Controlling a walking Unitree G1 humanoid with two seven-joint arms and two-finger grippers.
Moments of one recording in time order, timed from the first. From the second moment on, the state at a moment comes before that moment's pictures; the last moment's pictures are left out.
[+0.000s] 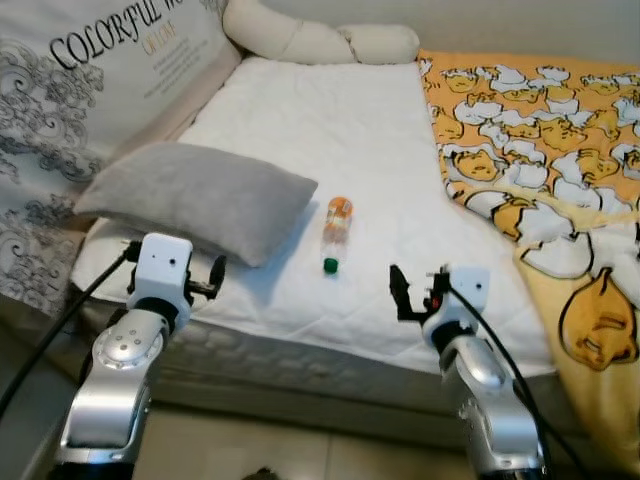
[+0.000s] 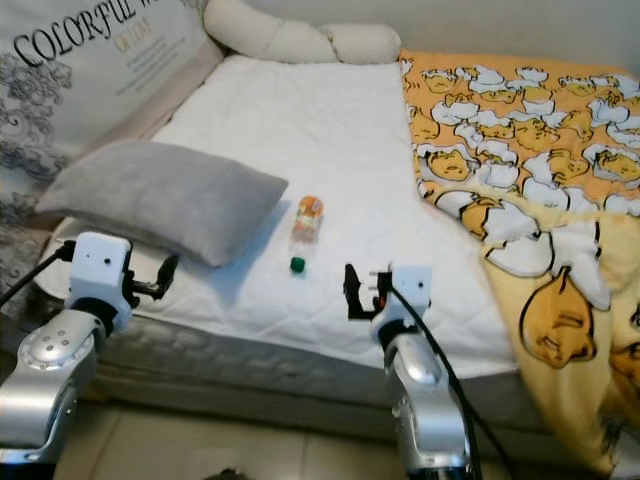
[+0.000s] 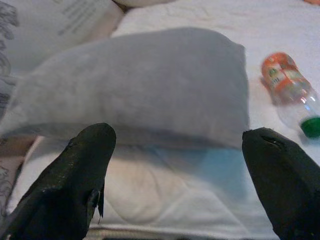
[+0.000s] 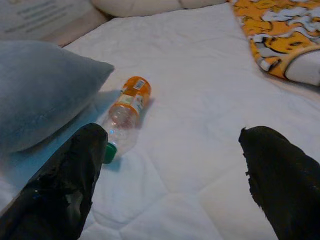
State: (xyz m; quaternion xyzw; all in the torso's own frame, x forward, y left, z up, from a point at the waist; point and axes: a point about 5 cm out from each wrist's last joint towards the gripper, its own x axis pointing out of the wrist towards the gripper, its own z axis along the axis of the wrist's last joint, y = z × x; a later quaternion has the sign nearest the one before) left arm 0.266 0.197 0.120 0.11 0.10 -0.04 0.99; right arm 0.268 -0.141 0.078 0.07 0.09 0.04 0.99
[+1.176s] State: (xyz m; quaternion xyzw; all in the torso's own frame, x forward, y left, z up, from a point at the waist) left arm 0.273 0.197 0.128 0.10 0.10 -0.04 0.99; right arm 0.280 -0.122 0.085 0.05 0.11 0.09 0.99
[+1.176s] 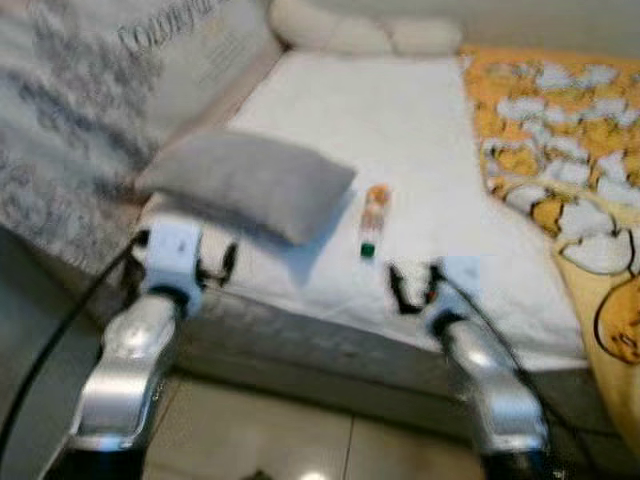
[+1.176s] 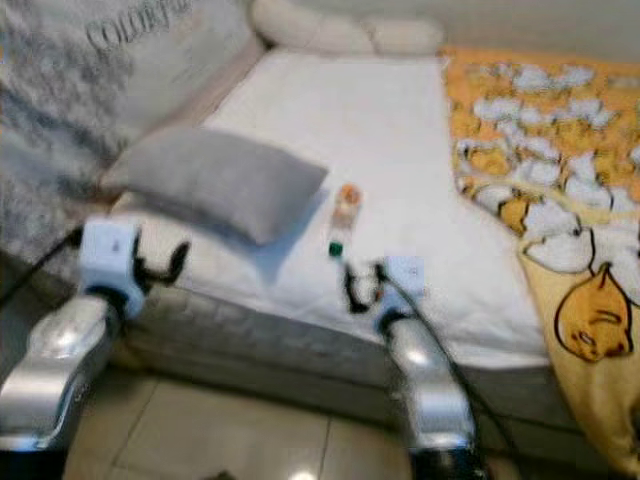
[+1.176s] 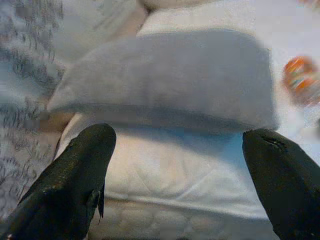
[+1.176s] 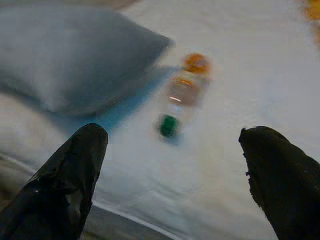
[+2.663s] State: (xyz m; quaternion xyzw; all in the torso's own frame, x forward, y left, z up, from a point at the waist) left arm 0.277 0.189 0.127 0.09 0.10 -0.06 0.99; right arm 0.287 -0.142 0.083 0.03 0.12 0.05 0.99
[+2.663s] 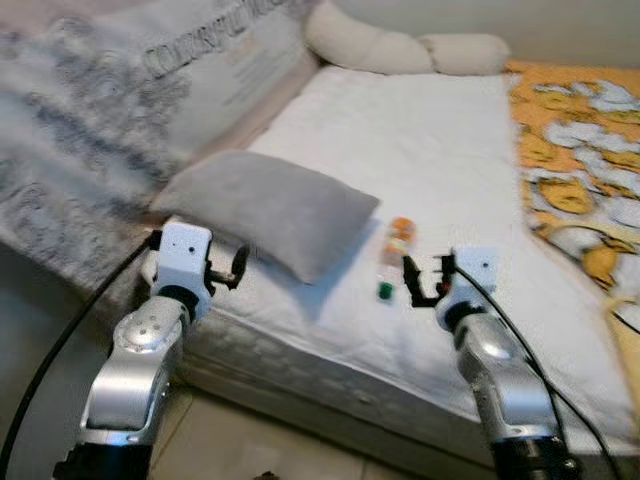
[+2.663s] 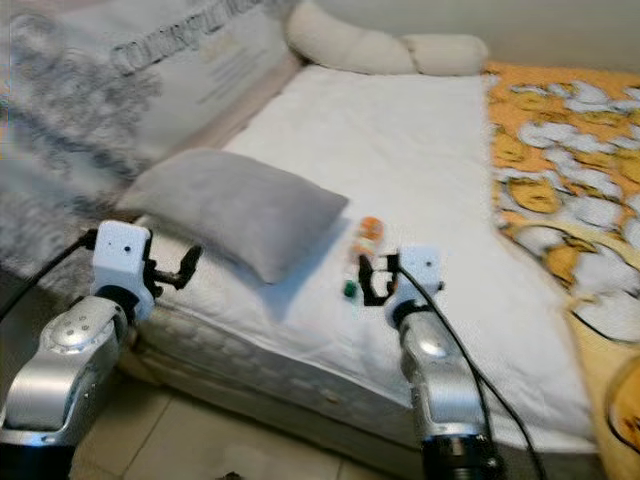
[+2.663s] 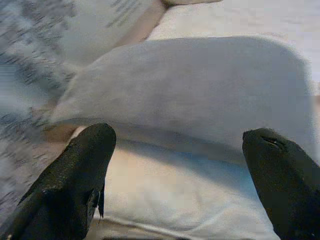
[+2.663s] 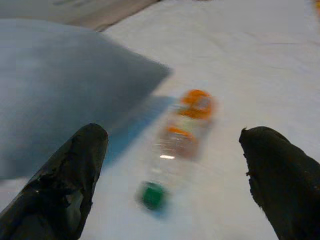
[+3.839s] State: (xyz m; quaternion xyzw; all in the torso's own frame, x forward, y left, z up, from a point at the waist) left arm 0.277 0.184 0.125 0.08 0.11 -0.07 0.99; right arm 0.287 -0.150 0.083 0.02 0.12 0.04 0.99
